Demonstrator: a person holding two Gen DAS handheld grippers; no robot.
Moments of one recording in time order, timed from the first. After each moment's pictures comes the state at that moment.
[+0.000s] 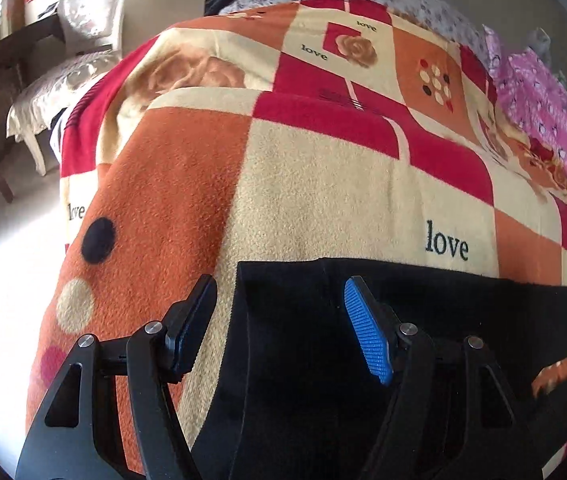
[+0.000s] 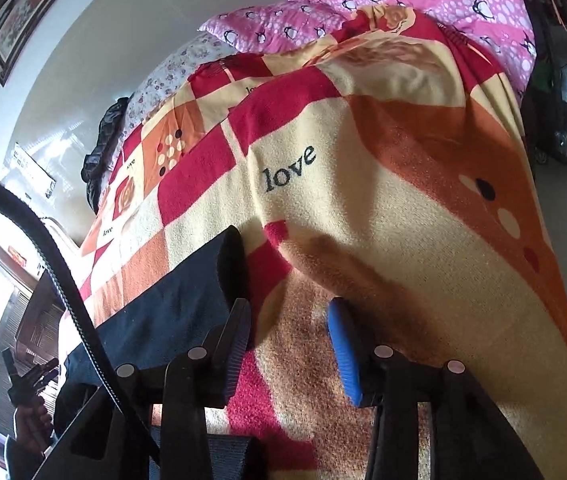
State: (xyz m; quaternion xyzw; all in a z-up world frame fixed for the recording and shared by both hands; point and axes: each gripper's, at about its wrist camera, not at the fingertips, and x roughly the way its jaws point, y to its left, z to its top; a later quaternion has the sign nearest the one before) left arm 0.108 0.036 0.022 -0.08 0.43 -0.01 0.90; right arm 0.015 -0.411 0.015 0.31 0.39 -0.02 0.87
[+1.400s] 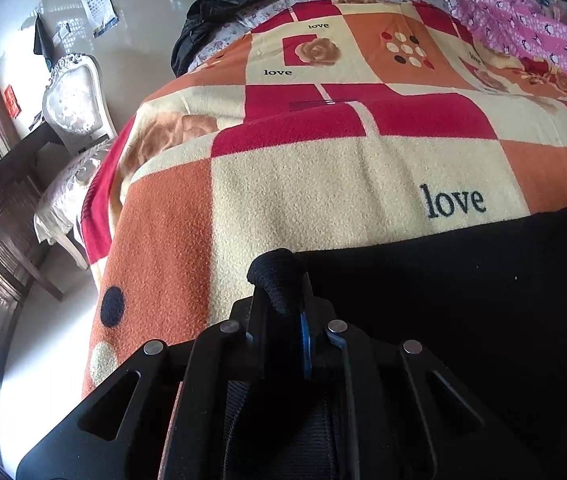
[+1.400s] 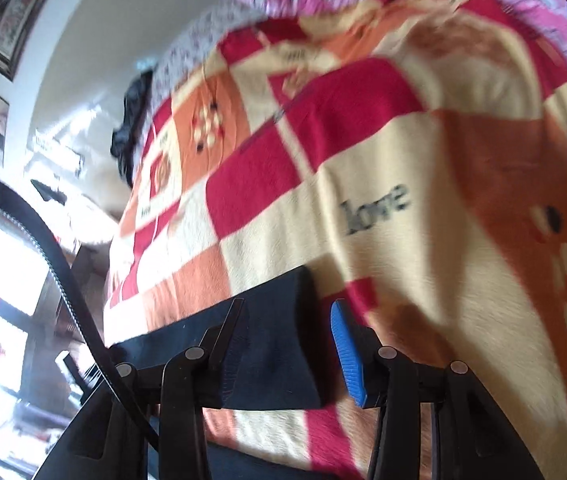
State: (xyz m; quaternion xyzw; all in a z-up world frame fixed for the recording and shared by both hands) left arm 0.106 -0.010 0.009 0.11 0.37 0.03 0.92; right arm 0.111 -0.411 0.050 0.34 0.47 0.09 0.81
